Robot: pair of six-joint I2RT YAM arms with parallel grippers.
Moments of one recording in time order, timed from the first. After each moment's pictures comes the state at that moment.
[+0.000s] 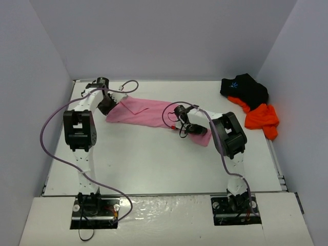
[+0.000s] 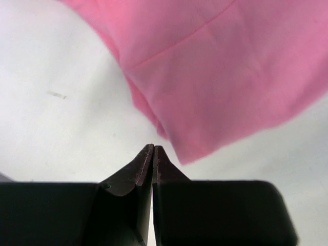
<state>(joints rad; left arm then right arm) -0.01 2.21 1.88 -0.92 0.08 0.84 0.51 2.15 1.44 -0.81 0.53 -0.79</state>
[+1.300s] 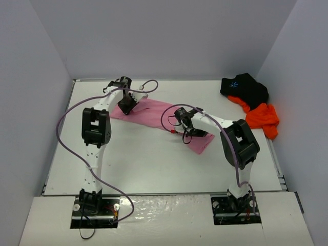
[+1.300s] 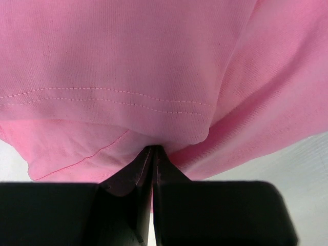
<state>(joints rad) -0.20 2.38 2.10 -0.99 0.16 0.71 0.57 1.91 1.27 -0.86 0.52 -0.82</state>
